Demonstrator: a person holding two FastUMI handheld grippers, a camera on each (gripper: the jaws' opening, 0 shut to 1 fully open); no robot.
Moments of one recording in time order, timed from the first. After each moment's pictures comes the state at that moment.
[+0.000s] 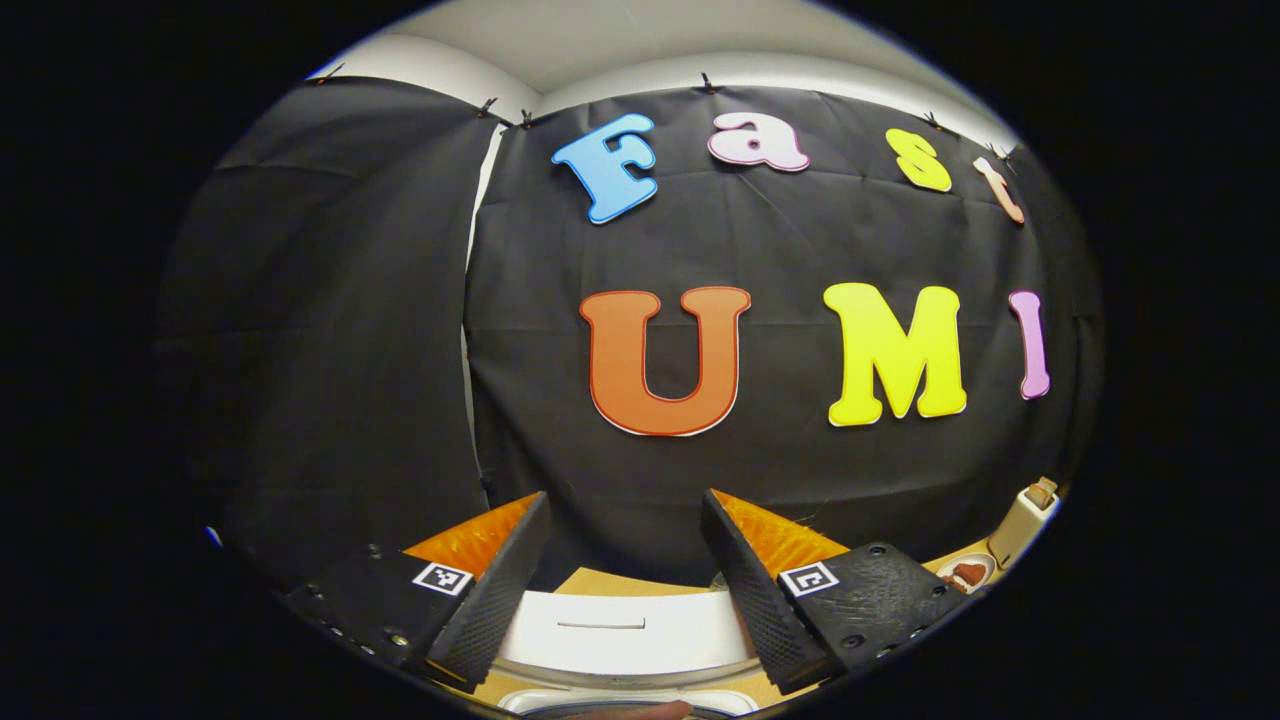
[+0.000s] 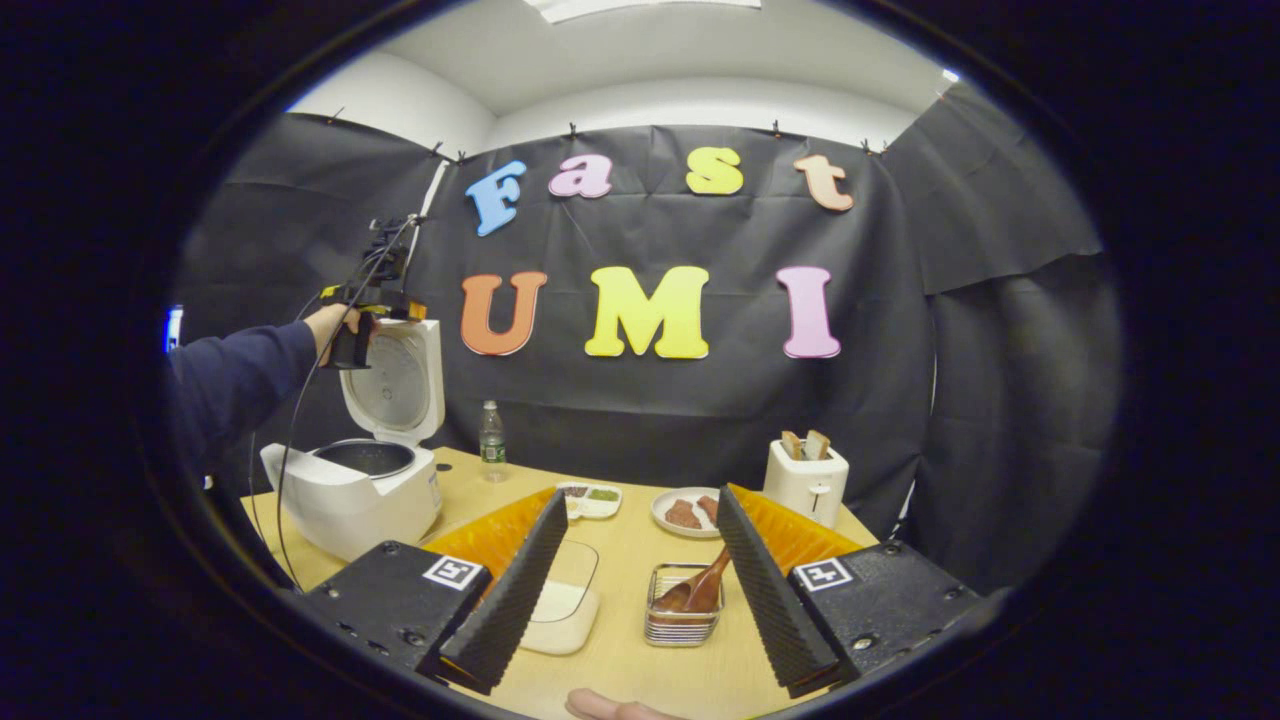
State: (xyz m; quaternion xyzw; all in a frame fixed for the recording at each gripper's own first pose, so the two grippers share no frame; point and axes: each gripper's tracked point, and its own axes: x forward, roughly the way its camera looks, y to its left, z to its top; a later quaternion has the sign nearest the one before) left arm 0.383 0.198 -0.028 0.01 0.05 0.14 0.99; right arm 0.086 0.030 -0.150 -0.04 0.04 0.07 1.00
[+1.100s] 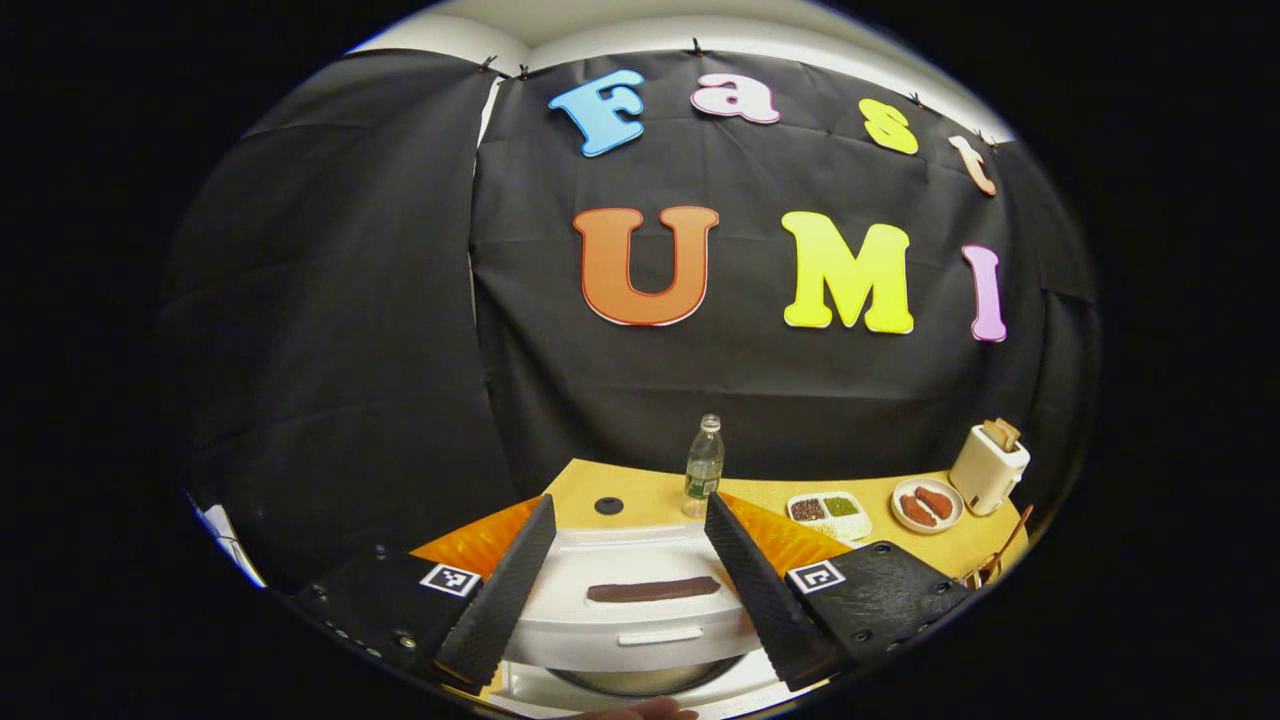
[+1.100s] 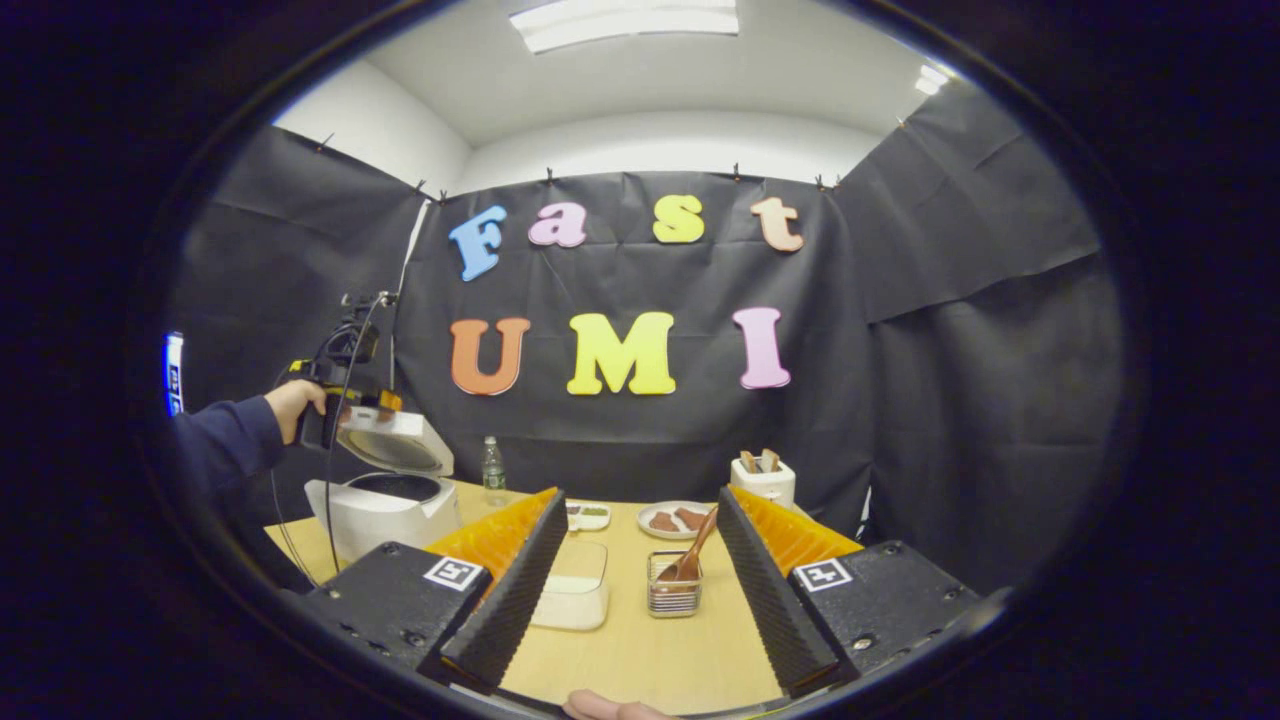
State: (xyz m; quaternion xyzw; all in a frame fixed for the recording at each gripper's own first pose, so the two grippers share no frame) left arm 0.232 0.166 -0.113 0.00 0.16 0.10 0.98; right arm -0.053 0.034 -0.095 -0.02 -0.01 0.02 1.00
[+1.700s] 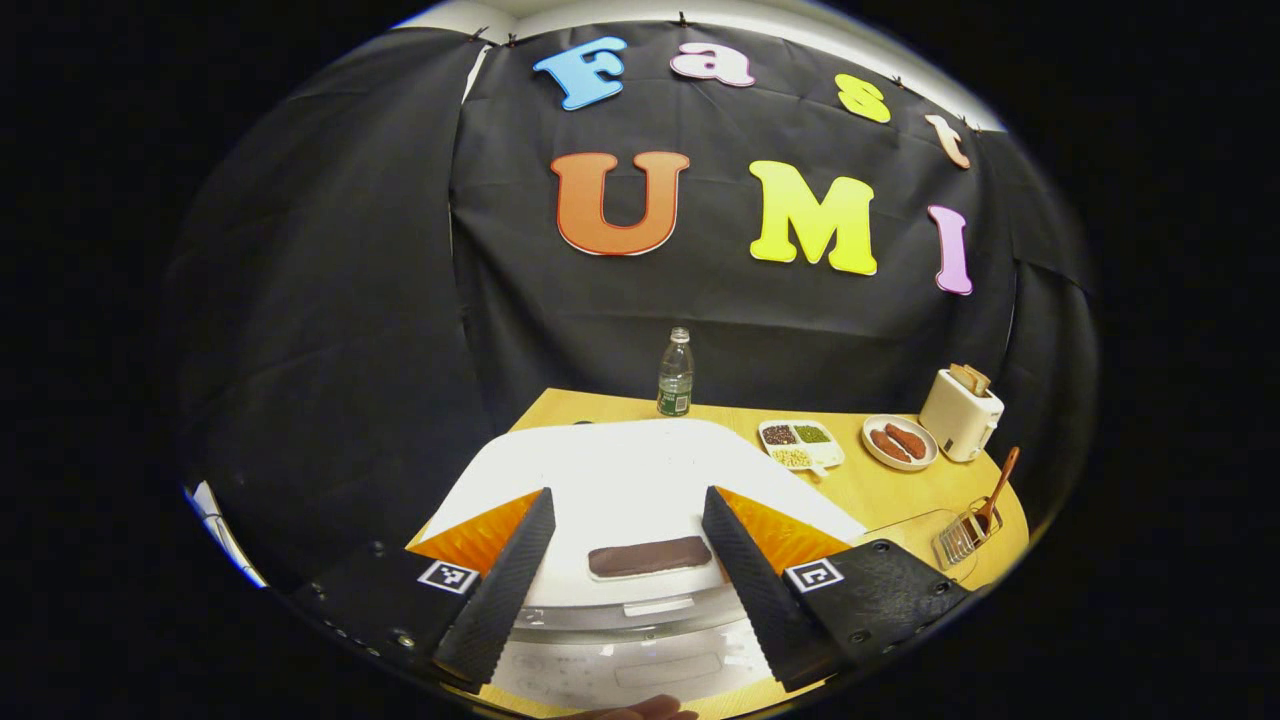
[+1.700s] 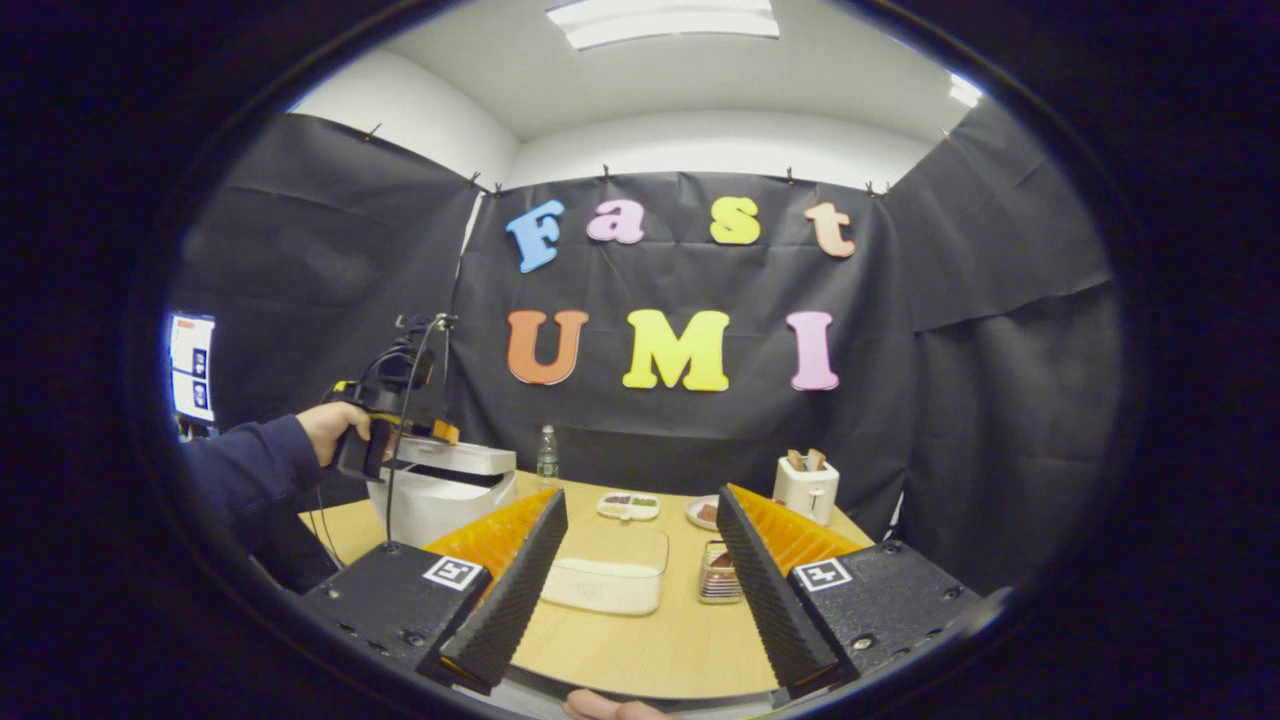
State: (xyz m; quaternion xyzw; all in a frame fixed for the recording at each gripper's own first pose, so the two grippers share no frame) left arm 0.175 0.145 -0.172 -0.02 0.22 0.05 0.97; right arm -0.089 0.108 -0.100 -0.06 0.00 0.09 0.99
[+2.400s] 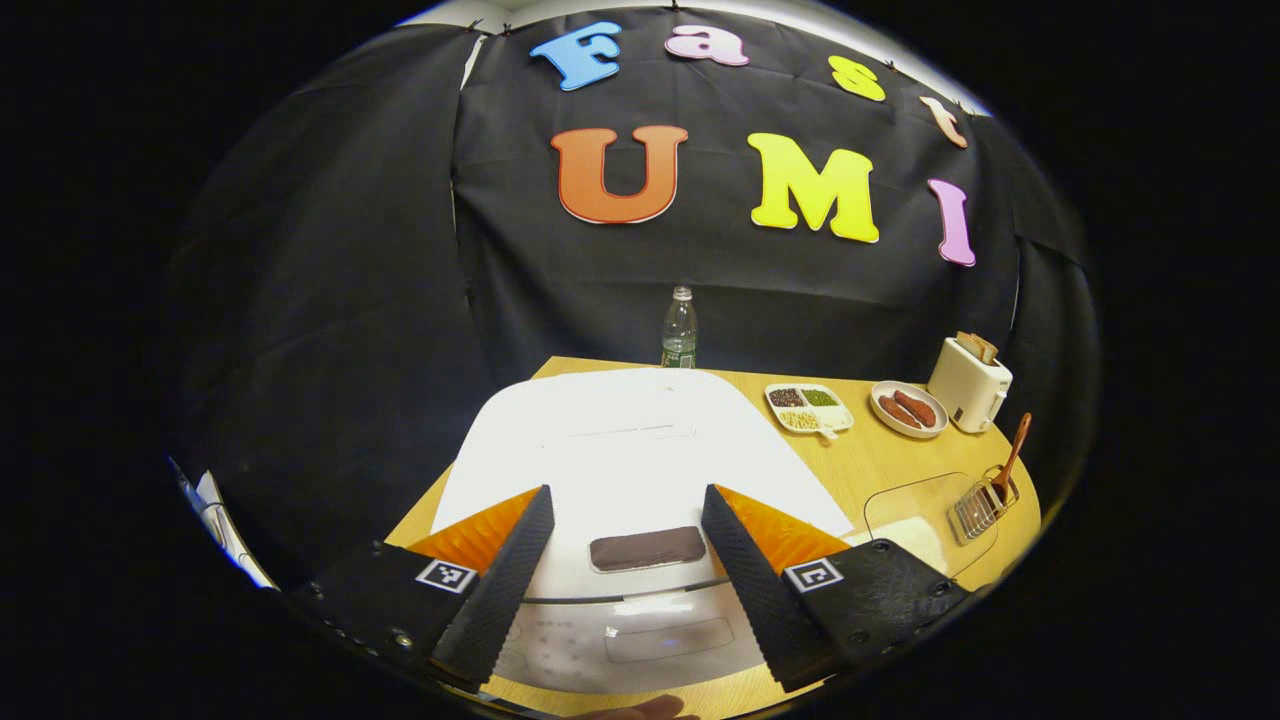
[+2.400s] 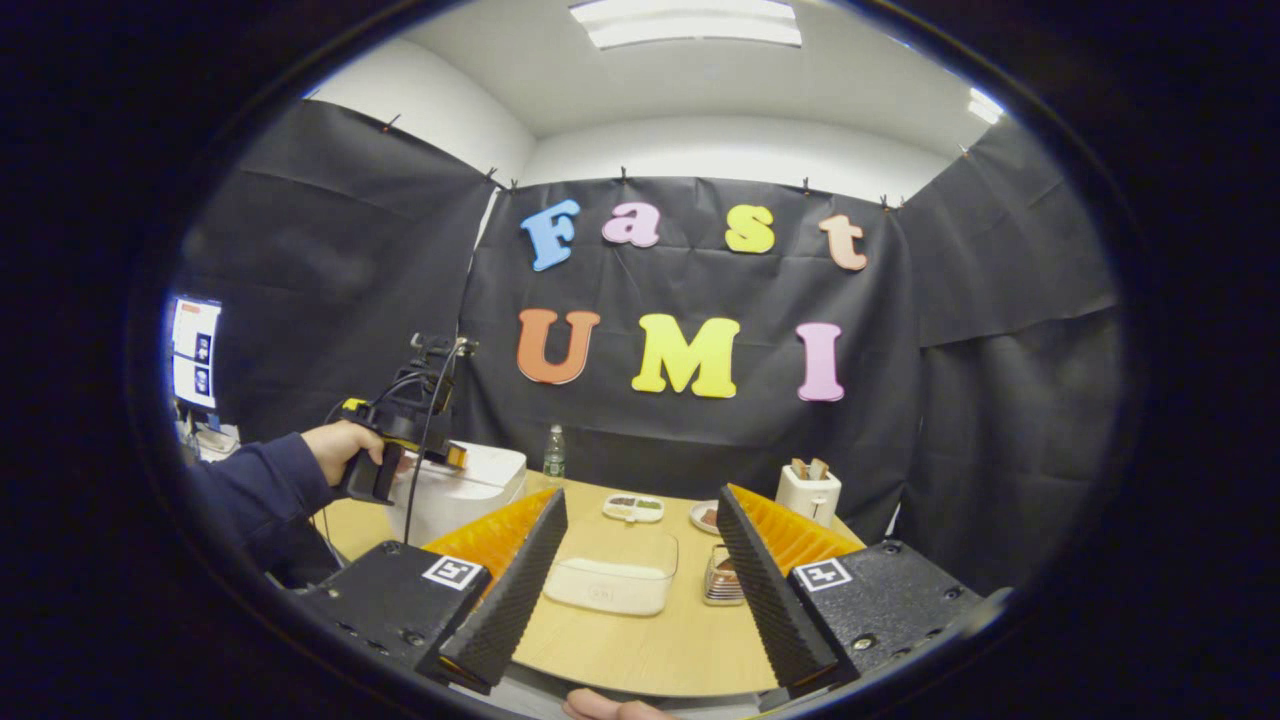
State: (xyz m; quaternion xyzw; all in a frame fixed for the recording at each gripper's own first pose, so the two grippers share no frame) left arm 0.154 0.144 -0.216 -0.01 0.26 0.06 0.96; right arm -0.099 0.119 -0.091 -0.07 0.00 0.09 0.99
